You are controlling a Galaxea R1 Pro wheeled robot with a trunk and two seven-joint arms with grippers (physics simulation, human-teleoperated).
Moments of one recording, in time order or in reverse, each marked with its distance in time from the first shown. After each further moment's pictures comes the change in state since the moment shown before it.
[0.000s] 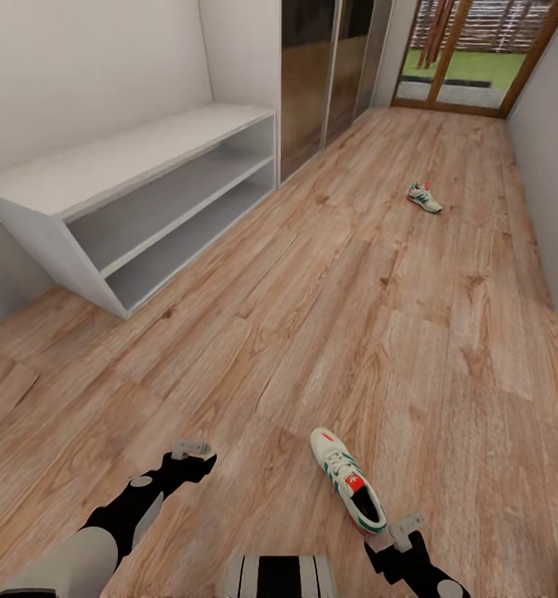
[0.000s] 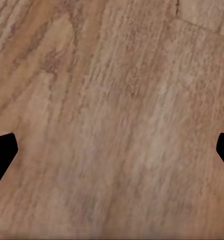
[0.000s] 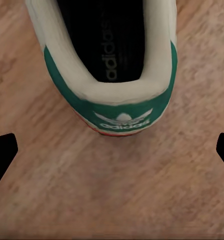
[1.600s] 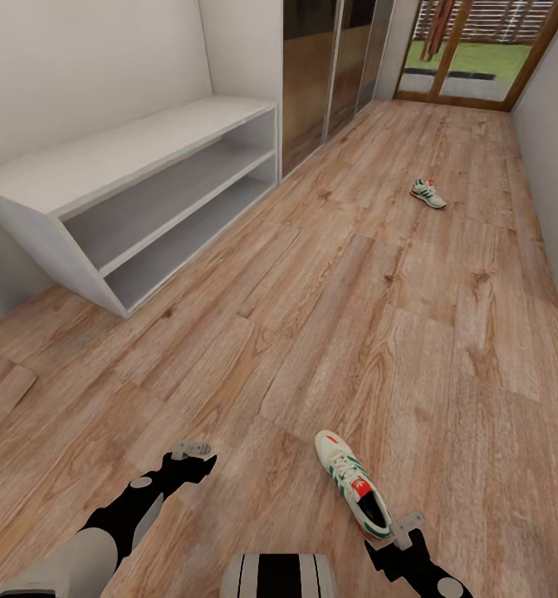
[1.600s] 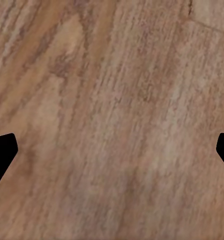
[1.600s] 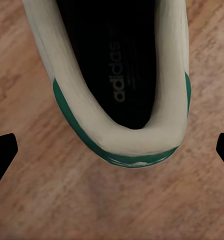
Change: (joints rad) left arm 0.003 0.000 -0.001 0.000 0.000 -0.009 -0.001; right arm 0.000 -0.002 0.000 -0.011 0.000 0.000 0.000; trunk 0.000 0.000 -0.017
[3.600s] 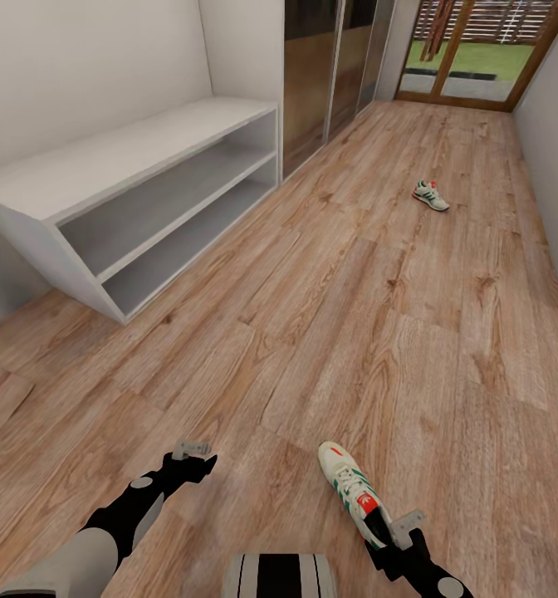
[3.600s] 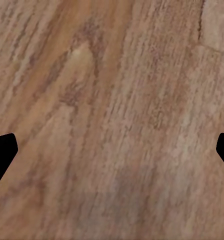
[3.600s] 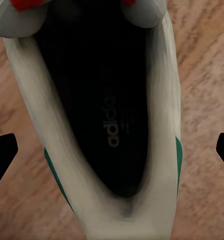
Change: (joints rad) left arm 0.000 -0.002 0.000 0.000 0.001 -0.003 0.000; right arm 0.000 -0.002 0.000 -0.002 0.000 0.000 0.000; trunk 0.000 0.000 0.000
